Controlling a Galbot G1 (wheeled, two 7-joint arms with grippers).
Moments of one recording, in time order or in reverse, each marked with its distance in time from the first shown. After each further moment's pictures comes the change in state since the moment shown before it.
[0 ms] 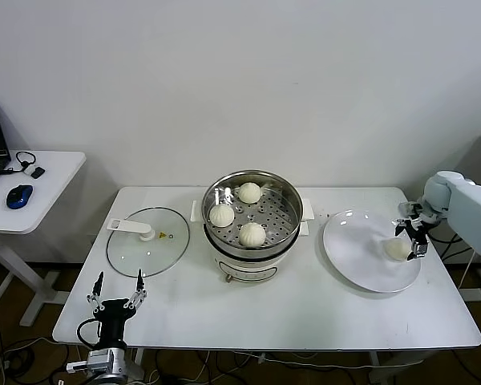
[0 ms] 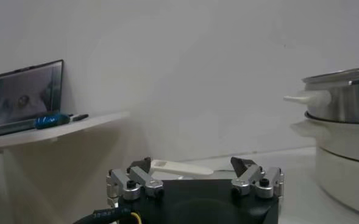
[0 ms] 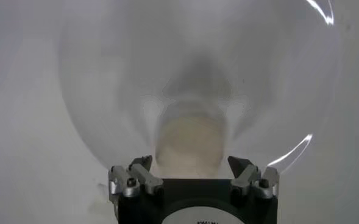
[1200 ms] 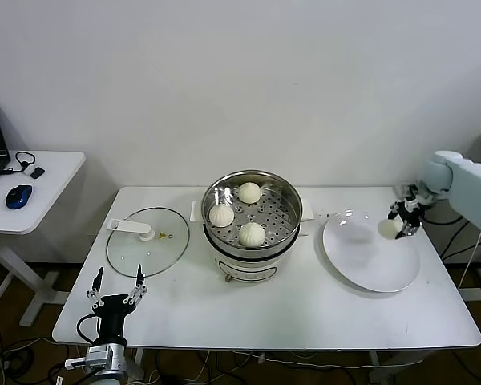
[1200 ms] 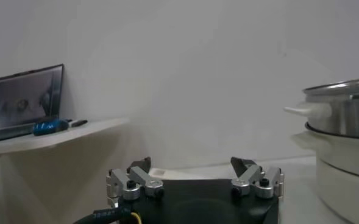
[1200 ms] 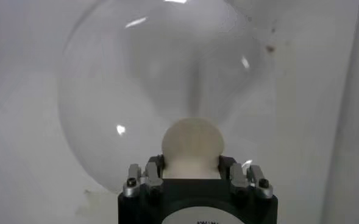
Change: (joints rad) left arm -0.007 0.000 0.001 -0.026 -0.018 0.015 0.005; right arm 0.271 -0.047 -0.272 0.242 0.186 -0.084 0.014
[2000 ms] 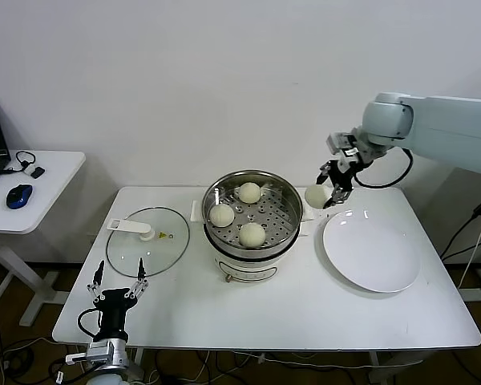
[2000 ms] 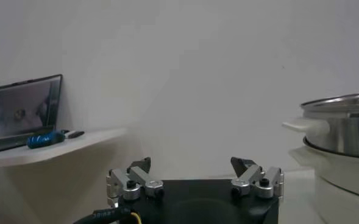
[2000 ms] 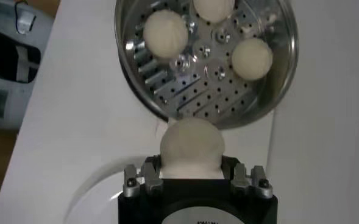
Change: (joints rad) left arm -0.012 0.000 0.012 -0.024 0.006 -0.002 -0.002; right arm 0.526 0.156 -0.376 0.529 0.529 -0.288 0.117
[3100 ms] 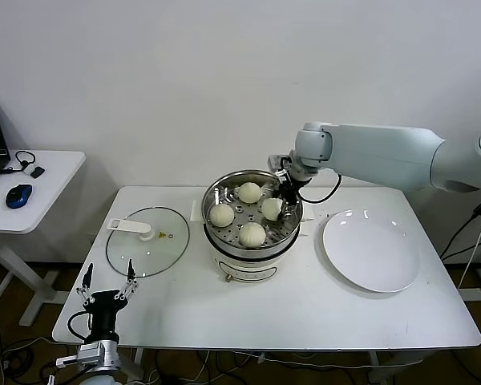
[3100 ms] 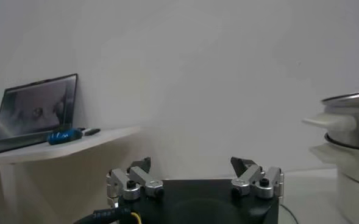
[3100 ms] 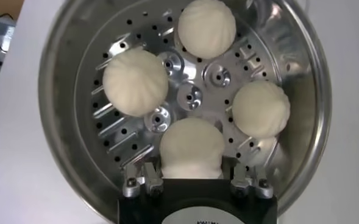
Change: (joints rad) left arm -0.006 0.000 -0.046 0.021 -0.017 -0.018 -0.002; right arm -0.290 0.240 0.149 -0.224 -0.017 -0.091 0.068
